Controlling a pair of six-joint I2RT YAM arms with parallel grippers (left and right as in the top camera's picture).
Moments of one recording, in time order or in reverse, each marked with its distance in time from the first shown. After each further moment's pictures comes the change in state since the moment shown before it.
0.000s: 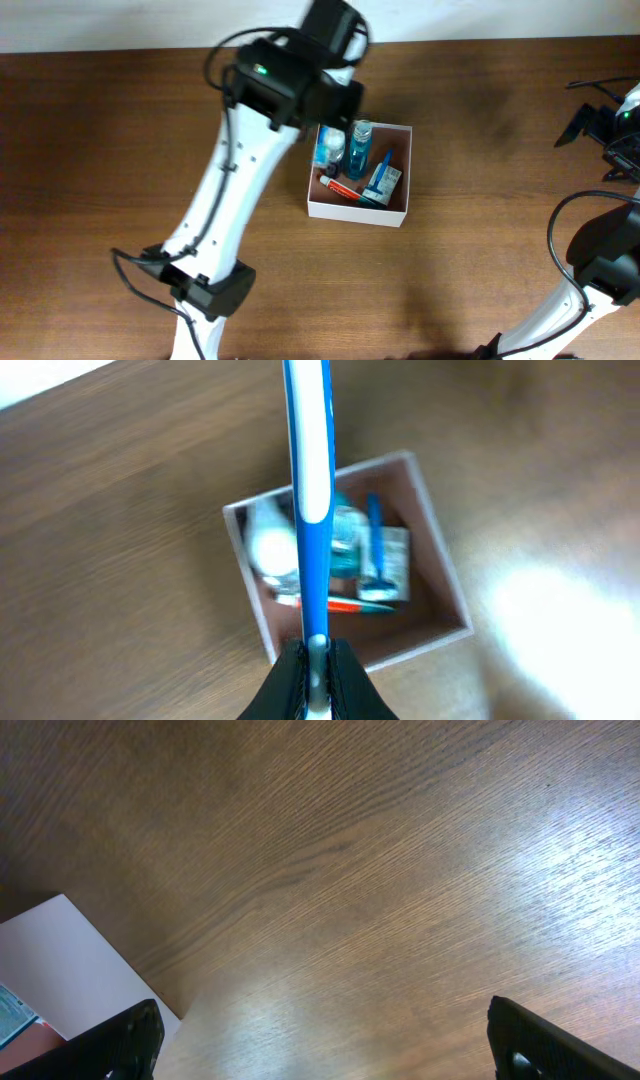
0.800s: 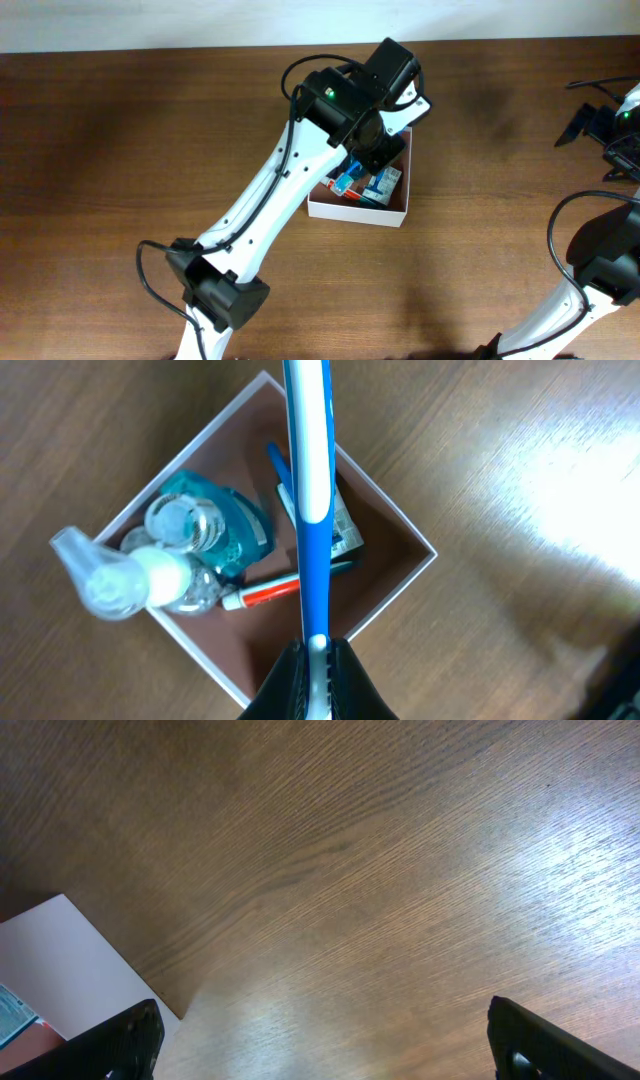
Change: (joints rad) left arm -0.117 0.000 -0.252 0.106 0.076 0.313; right arm 0.000 0.000 0.000 0.000 0.000 0.000
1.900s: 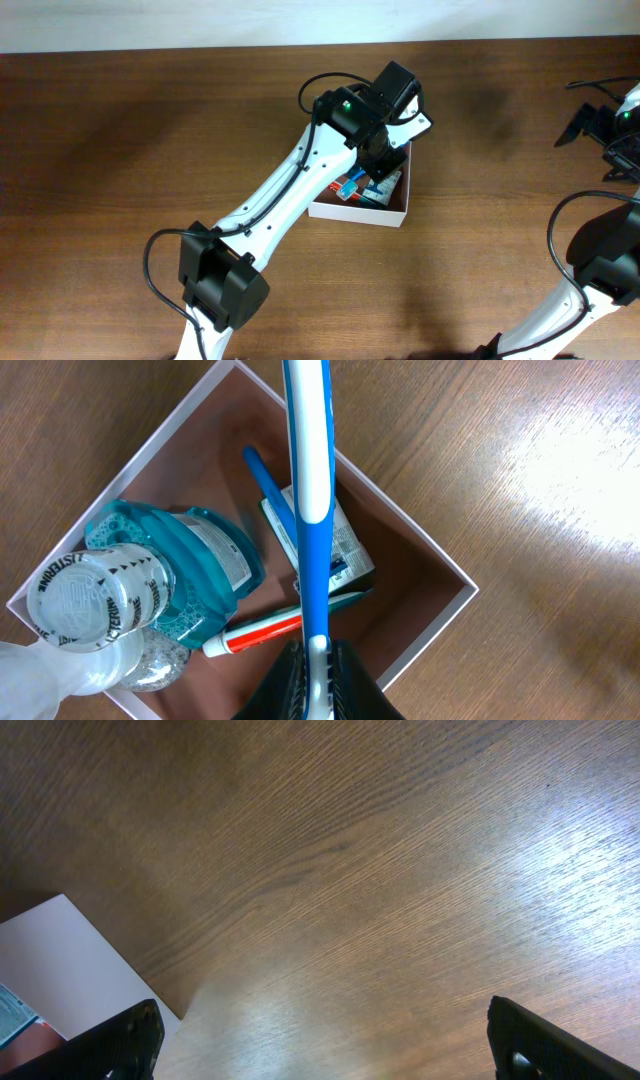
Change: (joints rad) left arm 0.000 0.000 -0.256 0.235 0.013 0.050; right arm 0.000 0.000 0.000 0.000 0.000 0.000
